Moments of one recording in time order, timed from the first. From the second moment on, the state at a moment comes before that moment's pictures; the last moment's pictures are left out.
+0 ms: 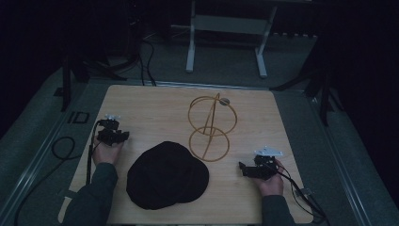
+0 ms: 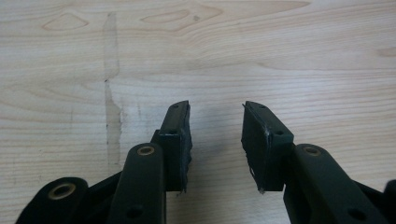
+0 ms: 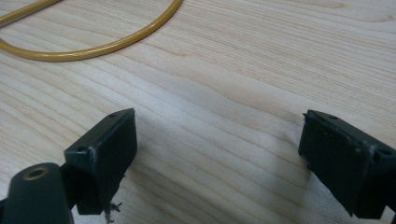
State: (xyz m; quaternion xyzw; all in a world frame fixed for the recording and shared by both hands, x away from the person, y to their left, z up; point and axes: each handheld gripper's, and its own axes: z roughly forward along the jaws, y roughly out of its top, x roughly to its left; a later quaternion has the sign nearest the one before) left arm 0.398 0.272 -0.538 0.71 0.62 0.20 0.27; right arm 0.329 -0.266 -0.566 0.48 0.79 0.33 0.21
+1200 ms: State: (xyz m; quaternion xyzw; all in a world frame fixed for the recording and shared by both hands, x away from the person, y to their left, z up) left arm 0.376 0.260 -0.500 0.76 0.55 0.10 0.33; right arm 0.329 -0.266 -0.566 0.48 0.79 0.33 0.21
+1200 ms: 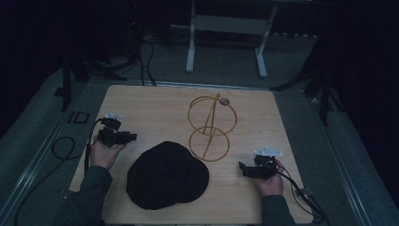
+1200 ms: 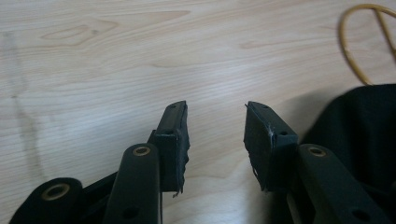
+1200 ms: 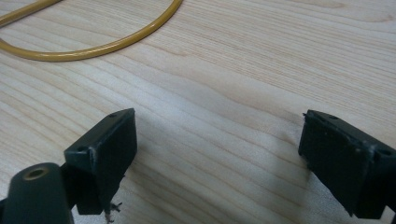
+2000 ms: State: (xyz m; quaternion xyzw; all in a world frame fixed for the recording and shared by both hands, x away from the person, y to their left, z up) left arm 0.368 0.230 -0.506 0.81 0.48 0.05 0.34; right arm 0.329 -0.266 -0.566 0.48 0.79 0.33 0.21
